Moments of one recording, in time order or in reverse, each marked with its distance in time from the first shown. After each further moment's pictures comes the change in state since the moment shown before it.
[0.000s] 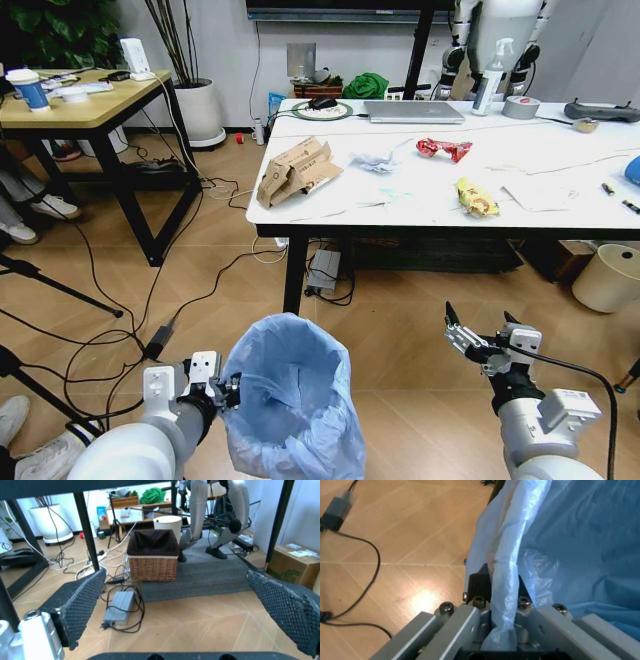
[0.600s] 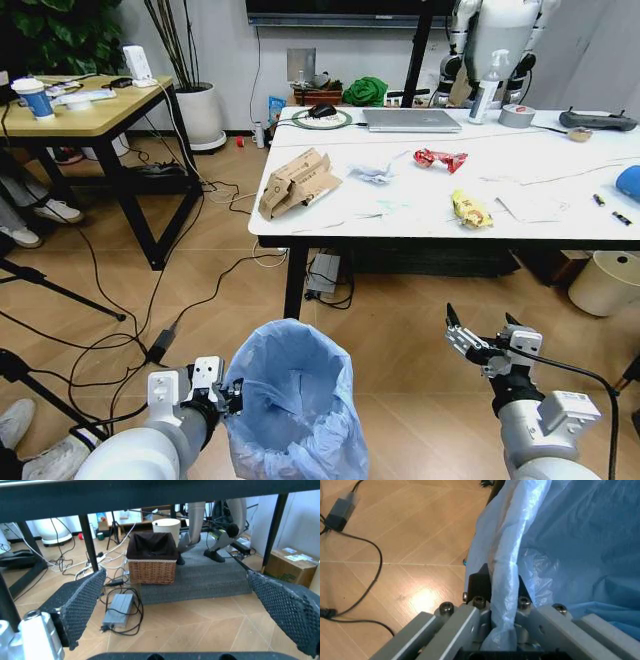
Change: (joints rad) left arm 0.000 -0.009 0.014 0.000 0.001 0.000 -0.015; right arm -0.008 0.010 -0.003 0.003 -0.020 0.001 -0.002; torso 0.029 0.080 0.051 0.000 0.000
